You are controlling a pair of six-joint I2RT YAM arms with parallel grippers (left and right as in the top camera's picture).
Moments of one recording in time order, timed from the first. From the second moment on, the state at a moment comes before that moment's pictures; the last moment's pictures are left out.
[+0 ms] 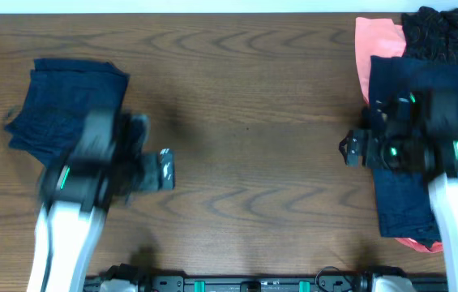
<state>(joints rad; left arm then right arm) -0.15 0.99 1.12 -1.21 0.11 -0.22 -0.04 1.11 1.11 -1.03 -0.22 0.11</state>
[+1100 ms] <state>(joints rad) -0.15 0.11 1.00 -1.07 0.07 -0.22 -0.02 0.32 0.88 -1.19 -0.07 0.11</state>
